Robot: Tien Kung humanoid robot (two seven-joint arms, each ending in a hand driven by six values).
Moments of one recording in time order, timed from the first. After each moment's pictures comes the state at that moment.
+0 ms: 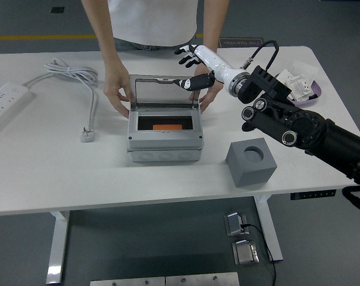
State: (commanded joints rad) left arm -0.20 0.27 -0.38 -0.18 0.59 -0.03 0.17; right arm 1.04 -0.17 0.36 0.81 -1.14 -0.19 0.03
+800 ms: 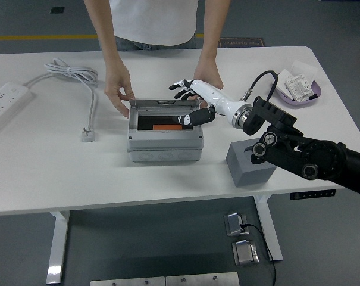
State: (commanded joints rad) left arm -0.20 0.27 -0.34 -0.18 0.53 -0.03 0.16; right arm 0.92 -0.35 0.28 1.16 -1.17 -0.23 0.00
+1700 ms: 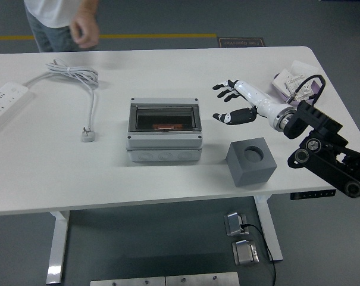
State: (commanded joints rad) left arm -0.18 0.26 -0.33 -0.18 0.51 -0.02 0.15; right arm 0.63 -0.51 0.73 1.35 -1.46 -0.13 -0.13
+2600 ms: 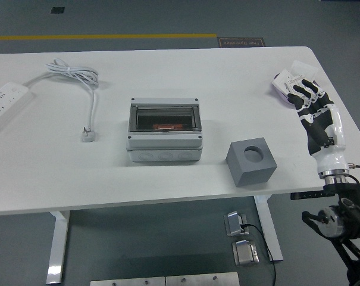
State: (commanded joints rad) left arm -0.16 0.27 -0.37 -0.18 0.51 -0.02 0.15; right arm 0.06 -0.33 1.21 1.37 -0.67 -0.18 0.63
